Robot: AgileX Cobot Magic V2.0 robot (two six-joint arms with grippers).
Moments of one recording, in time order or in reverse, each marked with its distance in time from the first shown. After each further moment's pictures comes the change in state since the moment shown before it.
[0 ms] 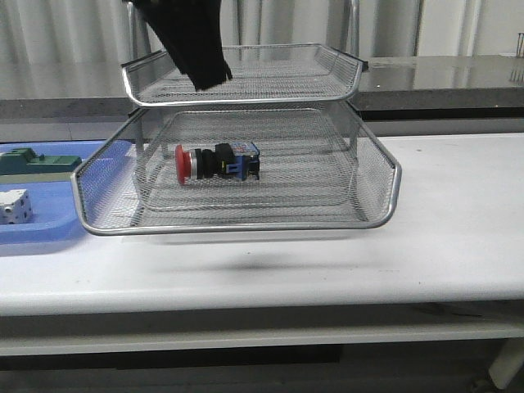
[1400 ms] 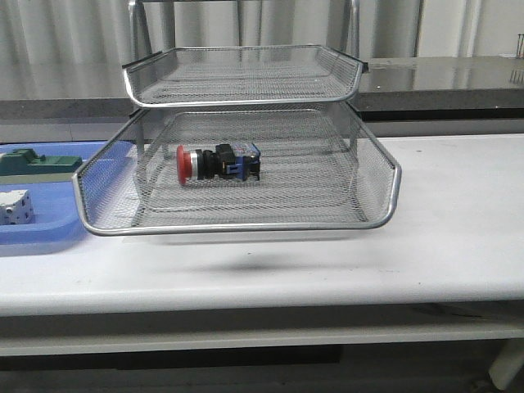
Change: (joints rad) left arm 0.407 -1.289 1.209 0.018 -0.770 -0.432; right arm 0.000 0.000 0.000 0.000 0.000 0.000
